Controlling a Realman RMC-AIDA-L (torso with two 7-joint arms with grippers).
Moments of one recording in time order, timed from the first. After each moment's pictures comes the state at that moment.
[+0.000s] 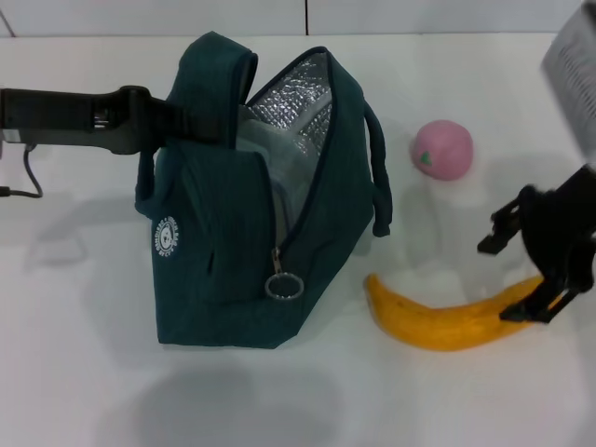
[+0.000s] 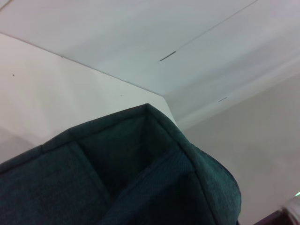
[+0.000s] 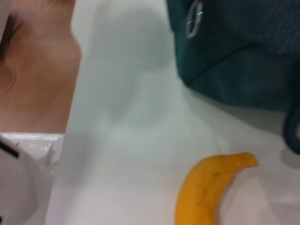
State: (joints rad) left arm -0.65 -1.94 0.64 0.72 2.02 1.79 -2.38; right arm 0.74 2.01 -1.31 -1.30 -2.41 -1.86 1.80
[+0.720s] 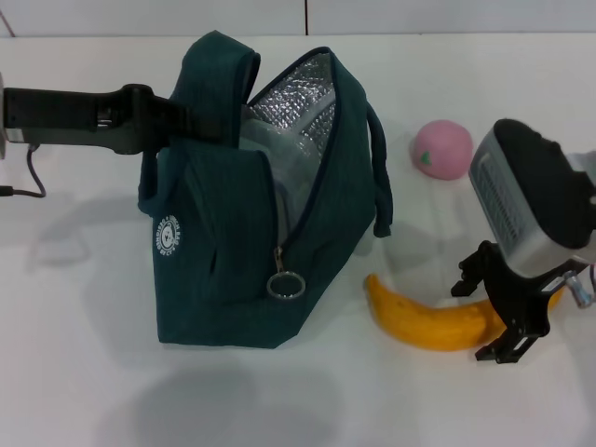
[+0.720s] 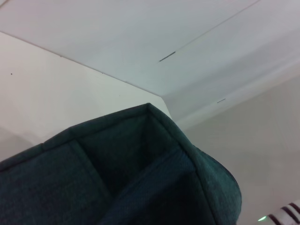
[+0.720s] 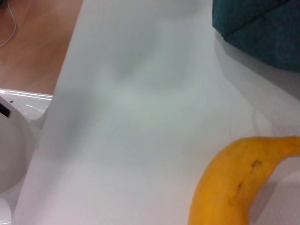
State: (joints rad) left arm -0.66 -1.94 0.64 0.72 2.02 1.78 -2.39; right arm 0.69 2.02 -1.59 -1.18 -2.42 -1.59 1.76
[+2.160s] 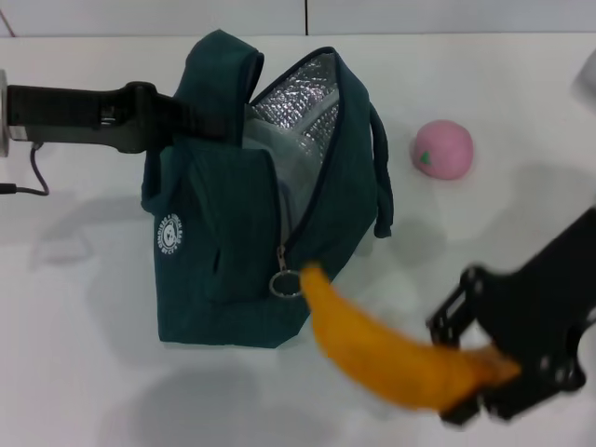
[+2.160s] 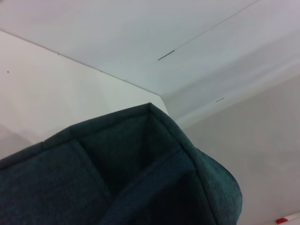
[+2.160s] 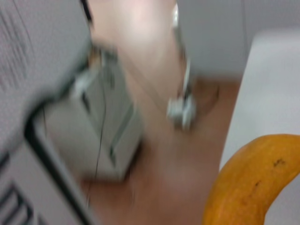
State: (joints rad) left arm -0.66 -1.94 0.64 0.72 2.02 1.79 -2.40; right arm 0.70 2.01 -1.30 -1.18 -1.94 -2.05 1.71
